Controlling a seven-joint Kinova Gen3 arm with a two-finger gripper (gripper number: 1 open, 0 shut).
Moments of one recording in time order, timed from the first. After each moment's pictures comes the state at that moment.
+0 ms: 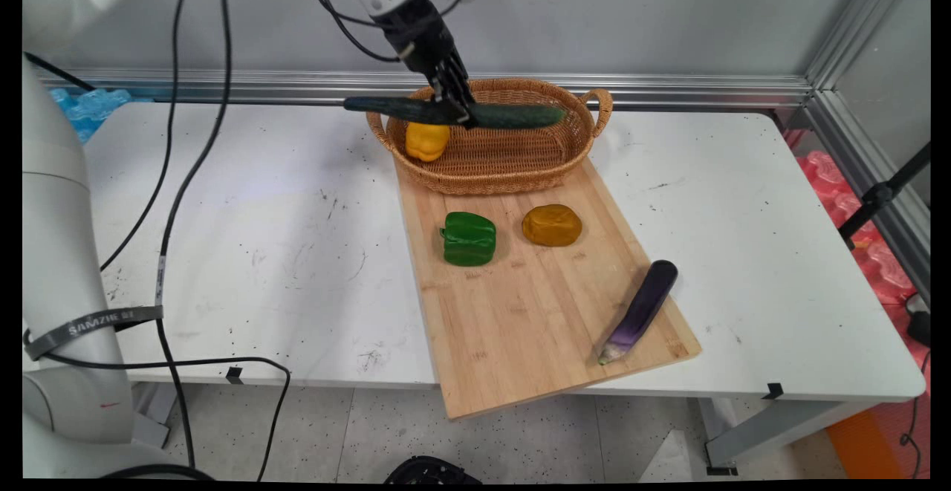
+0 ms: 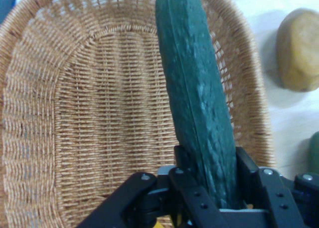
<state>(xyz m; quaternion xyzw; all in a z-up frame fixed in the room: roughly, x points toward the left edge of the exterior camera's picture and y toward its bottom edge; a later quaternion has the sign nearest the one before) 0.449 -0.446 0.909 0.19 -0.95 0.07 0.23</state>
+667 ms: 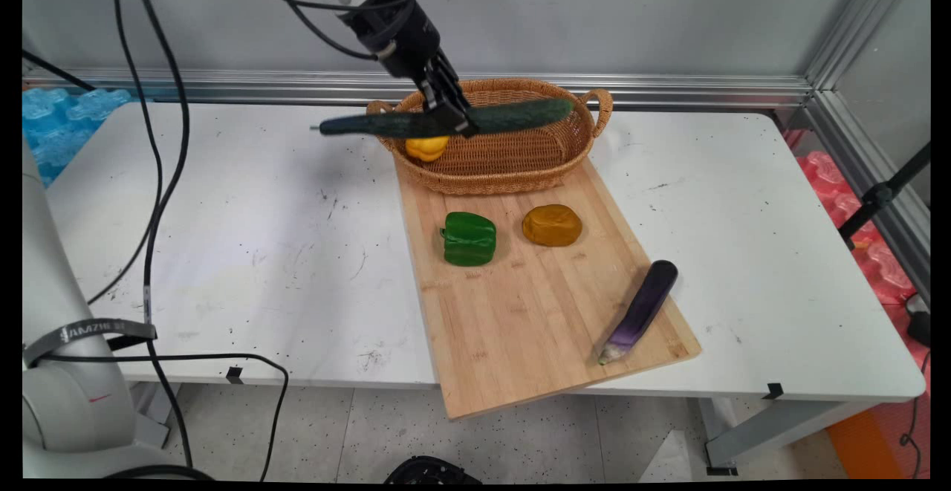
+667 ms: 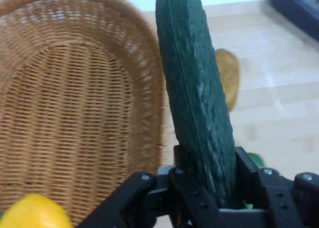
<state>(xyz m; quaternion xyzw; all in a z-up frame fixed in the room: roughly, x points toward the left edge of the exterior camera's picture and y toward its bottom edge) 0.423 -0.351 0.948 0.26 -0.93 0.06 0.26</state>
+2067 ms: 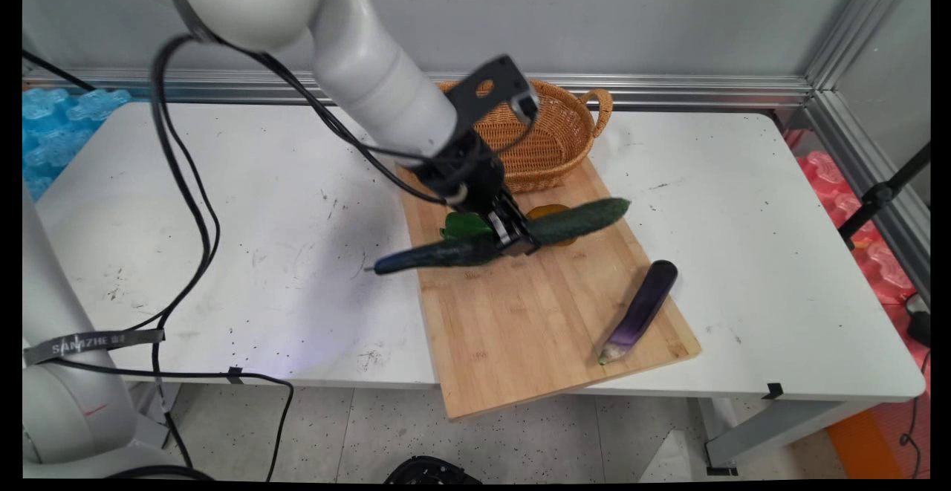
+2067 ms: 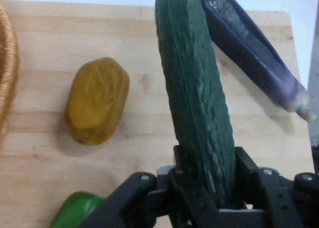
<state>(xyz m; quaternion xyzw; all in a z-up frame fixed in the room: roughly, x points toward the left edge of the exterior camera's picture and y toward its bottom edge) 0.301 -0.253 0.874 0.32 -0.91 0.05 0.27</state>
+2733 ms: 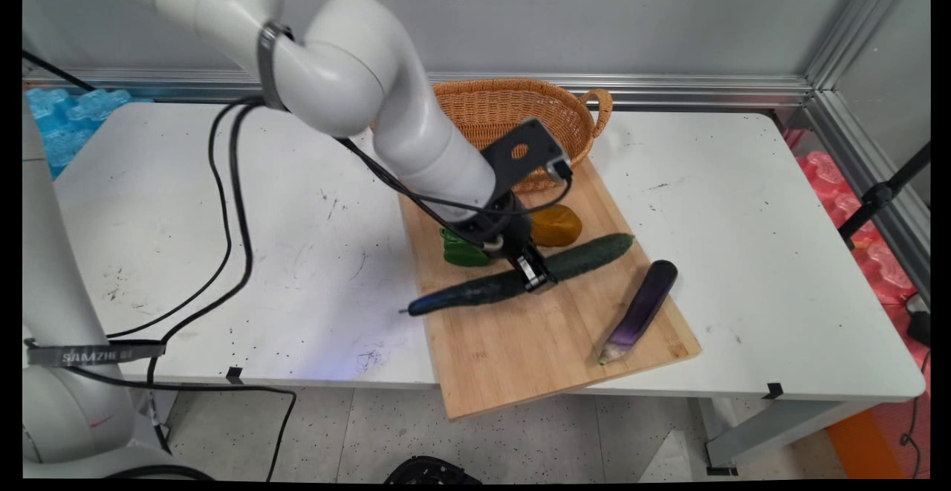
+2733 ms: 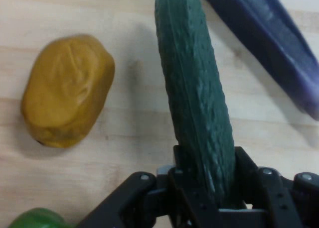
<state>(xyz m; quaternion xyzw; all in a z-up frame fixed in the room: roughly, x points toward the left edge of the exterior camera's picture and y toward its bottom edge) 0.262 -0.257 0.810 0.36 -0.90 0.05 0.24</state>
